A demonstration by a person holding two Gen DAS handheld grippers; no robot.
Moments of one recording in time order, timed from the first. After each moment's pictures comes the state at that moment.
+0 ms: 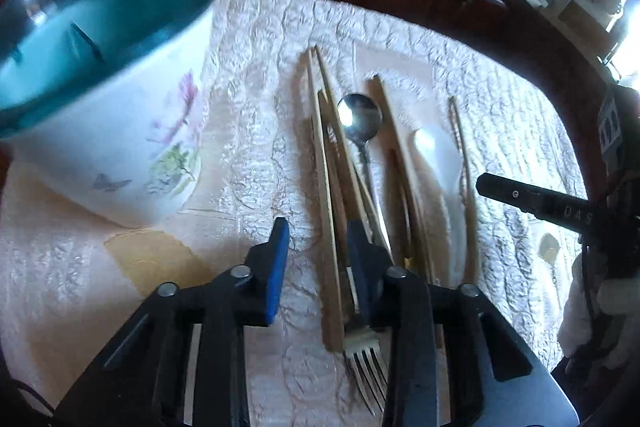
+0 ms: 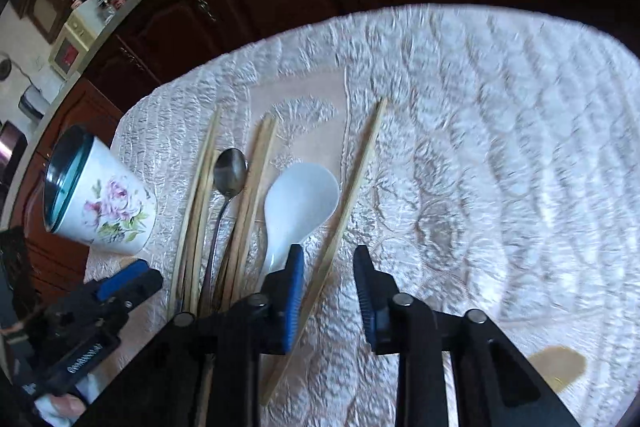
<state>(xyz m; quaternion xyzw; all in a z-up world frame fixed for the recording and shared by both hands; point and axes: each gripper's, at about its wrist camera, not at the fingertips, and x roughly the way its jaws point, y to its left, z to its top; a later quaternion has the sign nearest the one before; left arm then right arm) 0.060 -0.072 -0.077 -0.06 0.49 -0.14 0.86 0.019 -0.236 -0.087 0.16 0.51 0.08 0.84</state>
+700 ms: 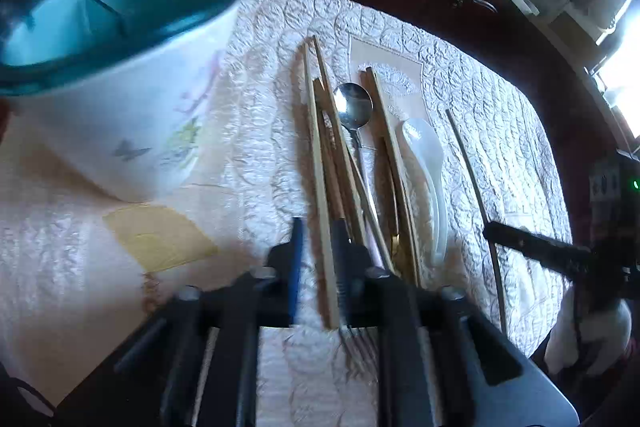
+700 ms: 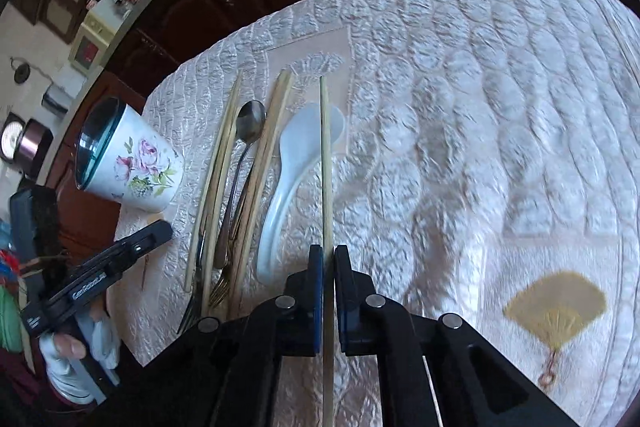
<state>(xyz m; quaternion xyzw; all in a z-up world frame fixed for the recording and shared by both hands) 0.053 -0.055 -0.070 -0.09 0.51 -0.17 0.84 -0.026 -0.245 -0.093 0.20 0.52 0.12 0.82</state>
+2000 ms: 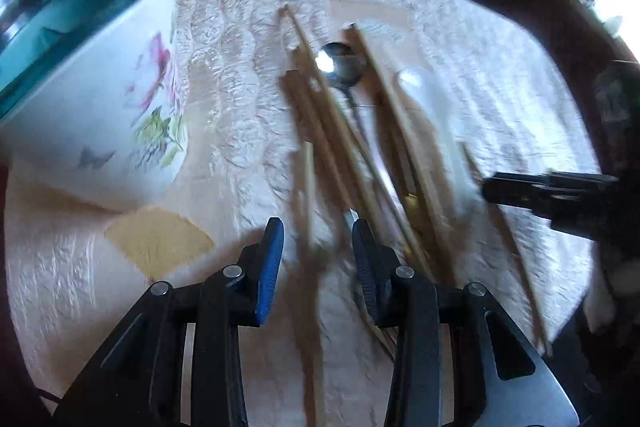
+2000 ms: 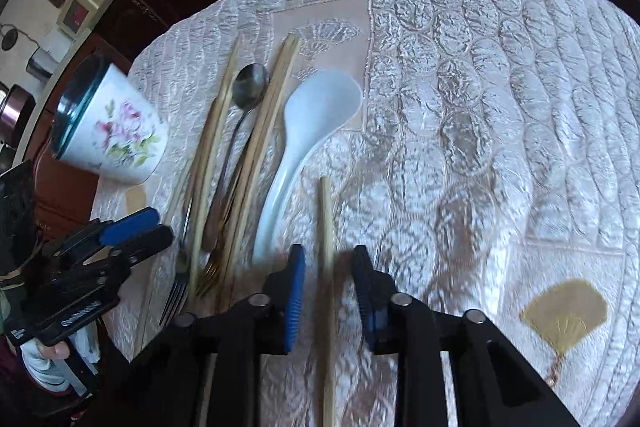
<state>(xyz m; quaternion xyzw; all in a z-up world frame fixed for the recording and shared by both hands) 0.050 -0.069 -0.081 0.03 0.53 -0.18 0.83 -0.015 -0.223 -0.098 0.14 0.57 0.11 0.80</state>
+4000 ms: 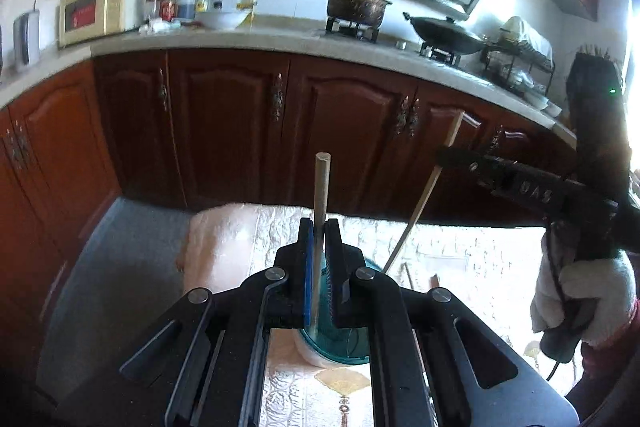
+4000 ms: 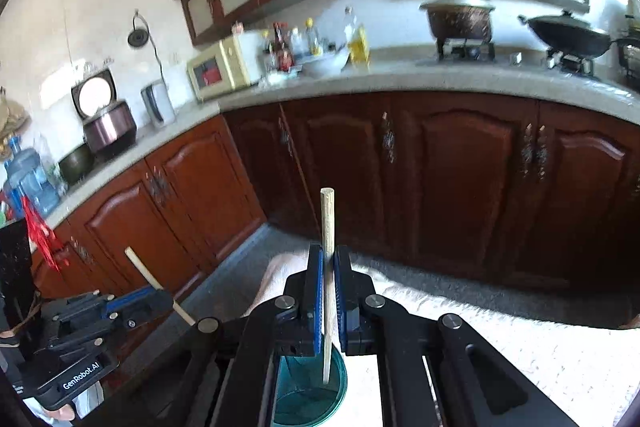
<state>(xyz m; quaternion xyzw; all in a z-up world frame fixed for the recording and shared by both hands) 0.064 0.095 0.114 -0.07 0.30 -0.06 0.95 0.101 -0.033 0.140 0.04 0.30 0.24 0.92</state>
